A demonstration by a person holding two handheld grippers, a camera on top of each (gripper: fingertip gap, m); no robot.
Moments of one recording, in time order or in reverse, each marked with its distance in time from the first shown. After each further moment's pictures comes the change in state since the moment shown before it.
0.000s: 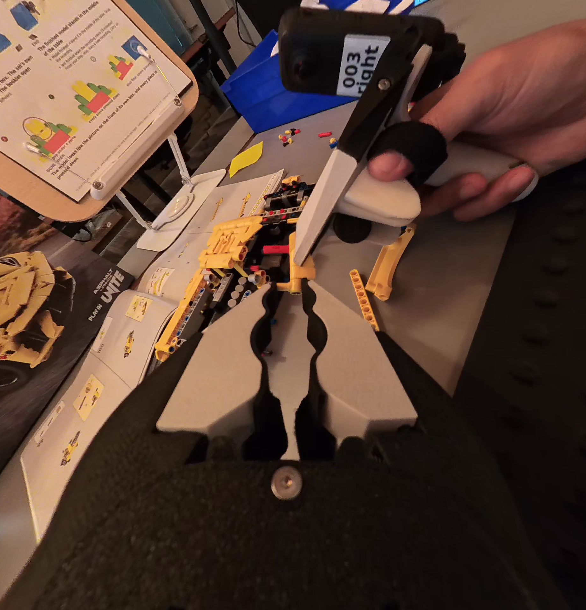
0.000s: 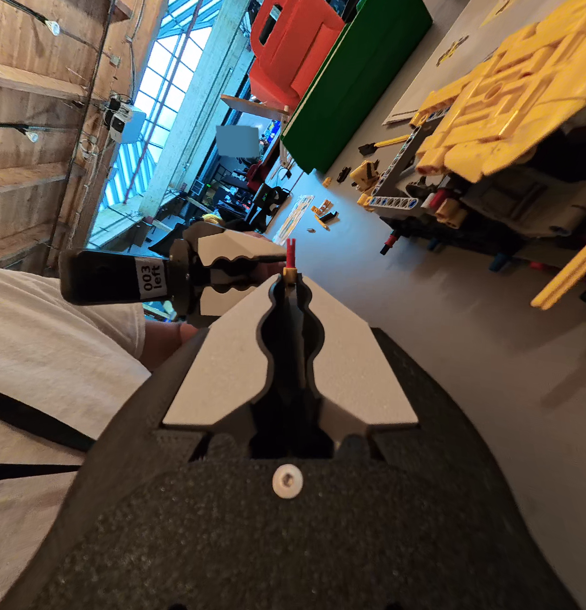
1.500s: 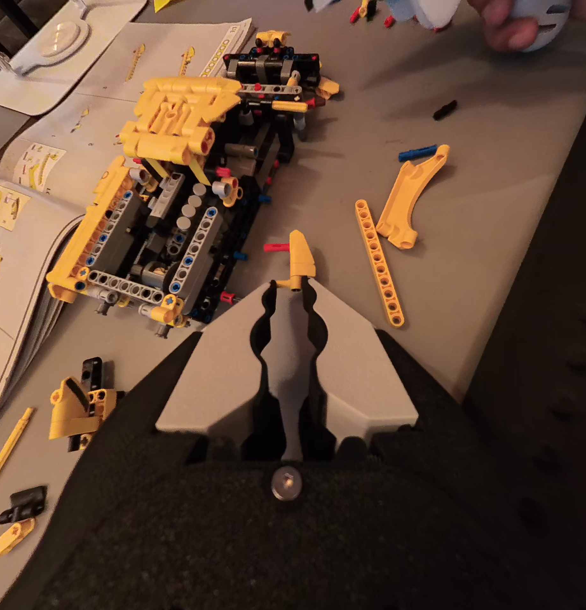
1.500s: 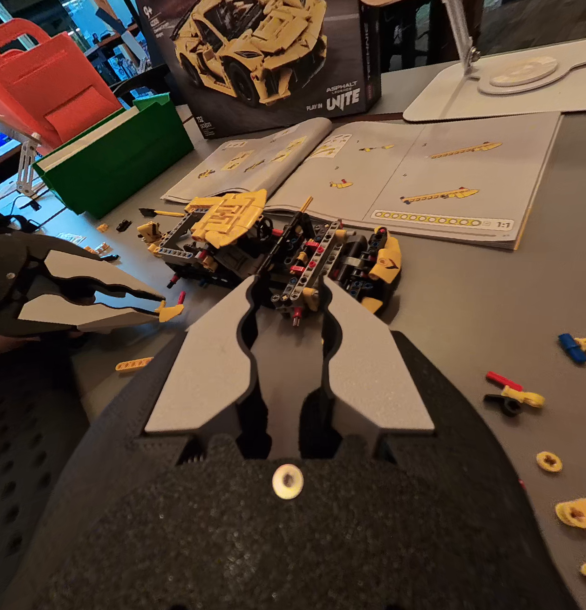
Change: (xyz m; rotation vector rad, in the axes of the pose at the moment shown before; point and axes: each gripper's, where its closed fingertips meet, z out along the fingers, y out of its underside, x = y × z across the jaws) left arm 0.009 0.062 0.023 -0.278 0.189 -0.231; right arm 0.072 -0.061 -0.120 0.215 0.709 -0.427
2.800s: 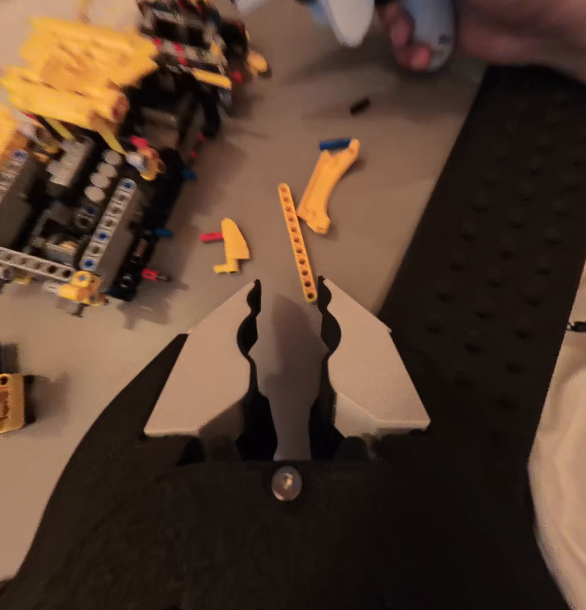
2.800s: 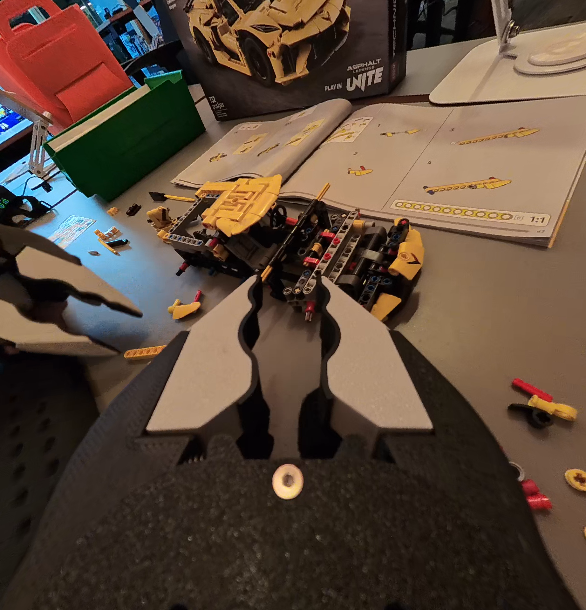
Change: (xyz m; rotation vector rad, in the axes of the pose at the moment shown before) left arm 0.043 0.000 -0.023 -0.075 0.190 -0.120; right arm -0.009 0.008 0.005 -0.041 -0.041 -0.014
